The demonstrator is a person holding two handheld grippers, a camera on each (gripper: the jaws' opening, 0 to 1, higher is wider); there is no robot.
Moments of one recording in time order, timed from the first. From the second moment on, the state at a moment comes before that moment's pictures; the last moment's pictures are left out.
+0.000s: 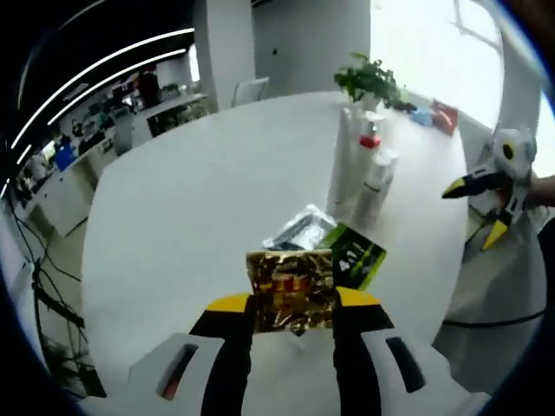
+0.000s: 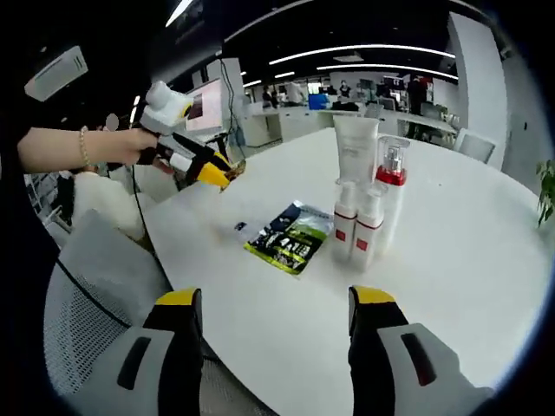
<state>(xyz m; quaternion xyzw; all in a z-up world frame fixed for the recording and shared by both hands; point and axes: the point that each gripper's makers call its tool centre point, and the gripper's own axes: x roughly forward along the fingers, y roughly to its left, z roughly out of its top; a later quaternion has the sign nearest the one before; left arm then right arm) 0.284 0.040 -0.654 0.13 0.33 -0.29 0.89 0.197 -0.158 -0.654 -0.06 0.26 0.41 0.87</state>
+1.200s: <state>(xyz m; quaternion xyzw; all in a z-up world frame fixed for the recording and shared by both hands) 0.234 -0.029 -0.575 0.12 0.23 -0.31 0.91 0.234 -0.064 -0.570 0.29 0.22 0.44 0.82</state>
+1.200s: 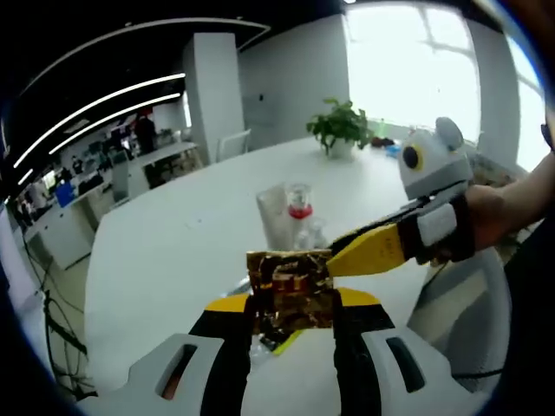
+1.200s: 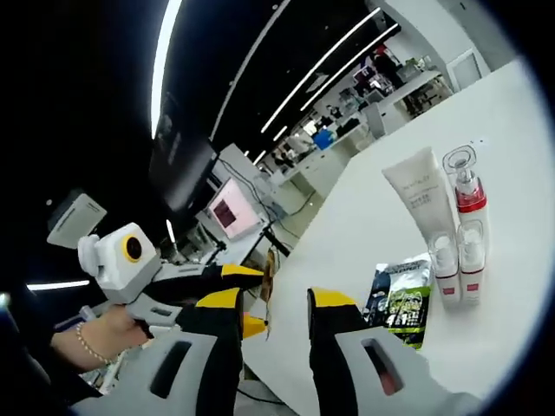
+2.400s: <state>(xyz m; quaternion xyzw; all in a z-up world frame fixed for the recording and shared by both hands) 0.215 -0.023 -0.559 -0.03 0.23 -0.37 0.90 0.237 -0.080 -0.558 0.34 0.25 0.49 0.76</state>
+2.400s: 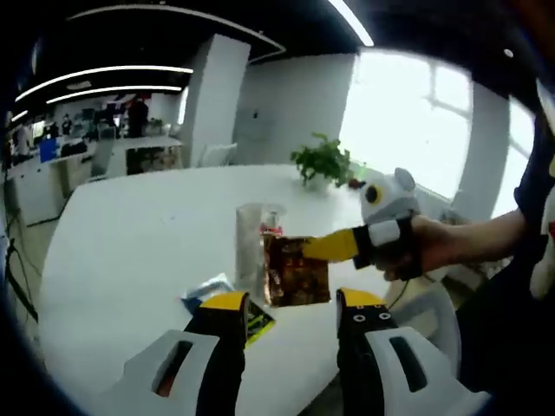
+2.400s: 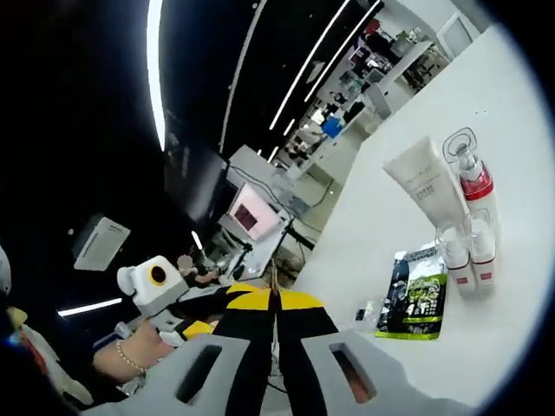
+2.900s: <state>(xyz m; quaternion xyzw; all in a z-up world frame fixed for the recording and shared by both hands) 0.197 -0.036 -0.536 -0.15 0.23 -0.46 0.85 0.195 -0.062 -0.526 0.31 0.27 0.60 0.69</state>
